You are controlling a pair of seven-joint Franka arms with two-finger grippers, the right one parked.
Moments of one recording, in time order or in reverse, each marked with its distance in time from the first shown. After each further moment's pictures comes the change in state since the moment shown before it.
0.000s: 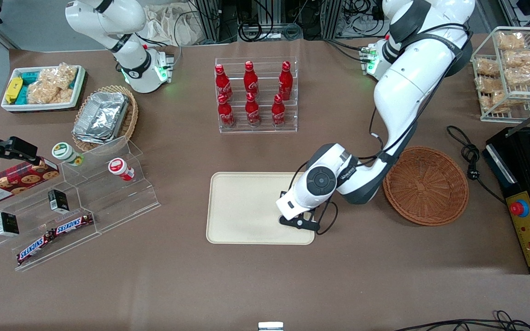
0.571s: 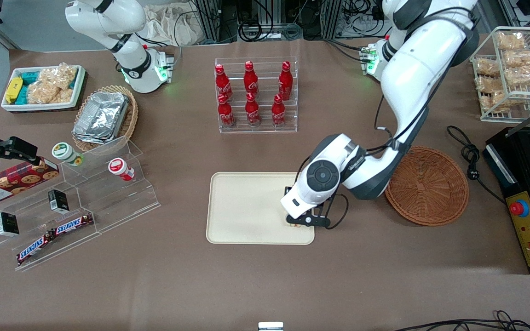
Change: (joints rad) arm 0.004 -0.124 -0.001 0.035 0.002 -0.218 -0.092
